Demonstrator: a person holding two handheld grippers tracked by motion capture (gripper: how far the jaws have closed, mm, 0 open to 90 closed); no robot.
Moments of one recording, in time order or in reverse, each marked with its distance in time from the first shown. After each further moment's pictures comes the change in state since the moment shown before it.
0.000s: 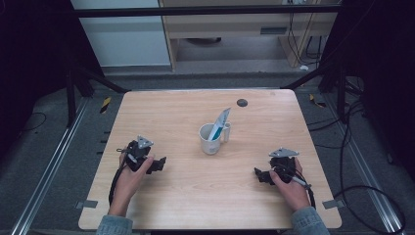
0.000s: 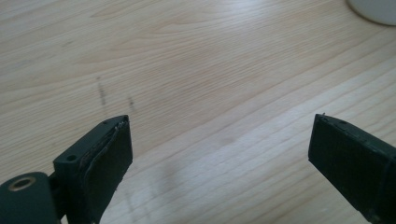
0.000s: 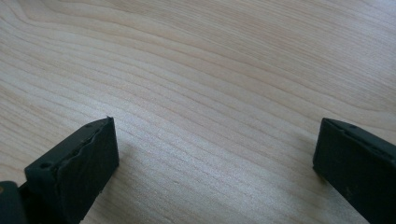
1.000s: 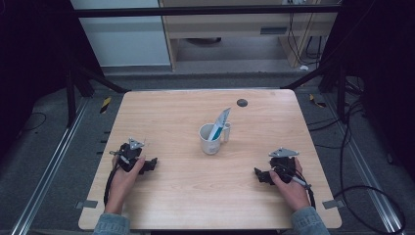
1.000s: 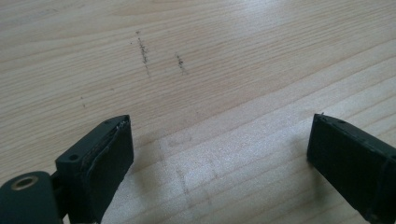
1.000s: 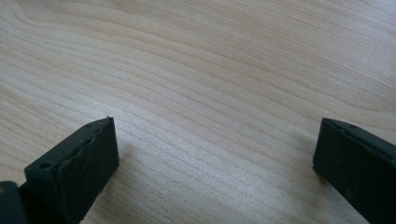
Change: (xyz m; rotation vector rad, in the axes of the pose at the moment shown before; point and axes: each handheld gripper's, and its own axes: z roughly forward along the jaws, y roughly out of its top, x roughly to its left) left arm 0.031 -0.026 0.022 0.021 0.021 -0.058; right arm 0.000 0.000 0.000 0.000 0.000 0.000
